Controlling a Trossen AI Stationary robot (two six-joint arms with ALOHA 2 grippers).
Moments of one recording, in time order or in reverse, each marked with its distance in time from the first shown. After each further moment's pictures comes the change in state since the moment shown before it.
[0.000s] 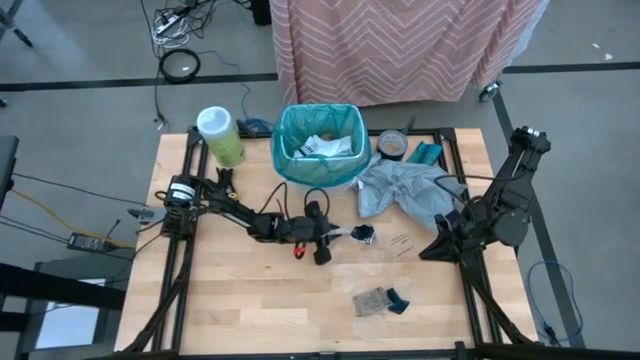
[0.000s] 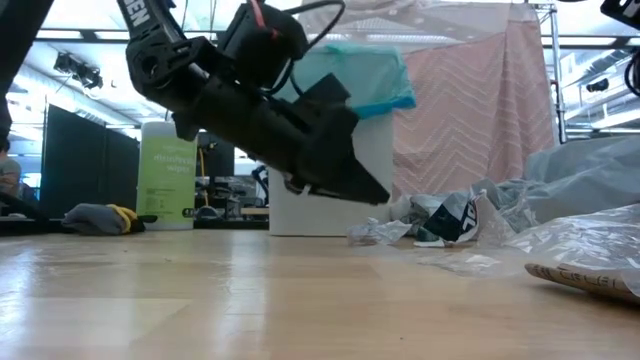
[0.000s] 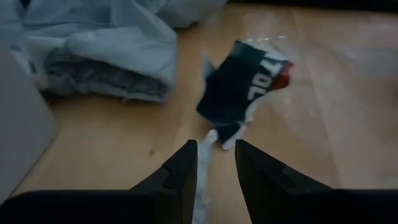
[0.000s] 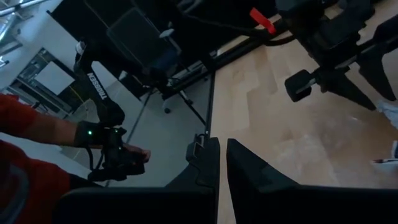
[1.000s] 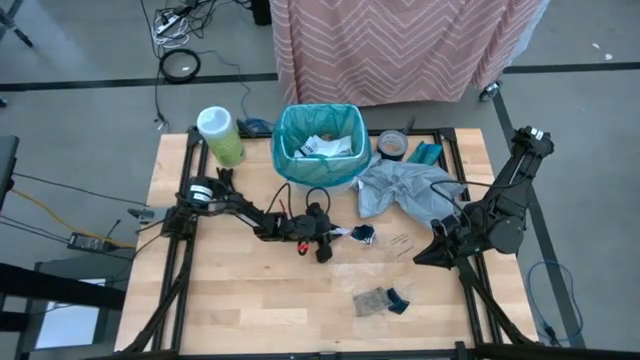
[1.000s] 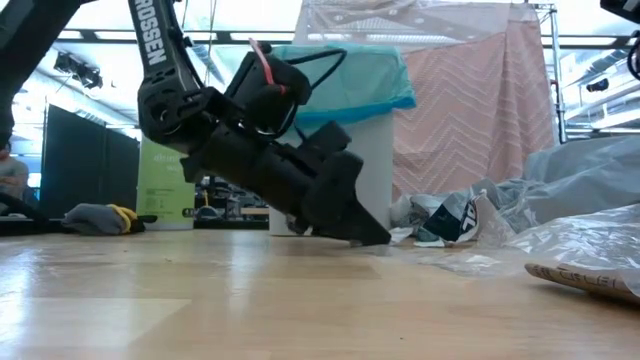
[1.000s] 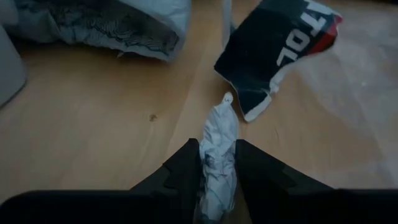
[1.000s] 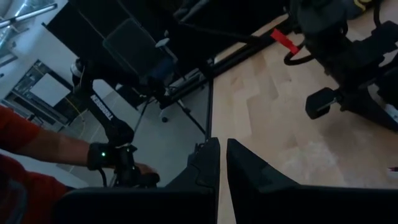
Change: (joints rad) left arm 0.046 0.155 -0.005 0.136 0.072 -0.092; right arm -0.013 0.096 0.000 0.111 0.031 0.010
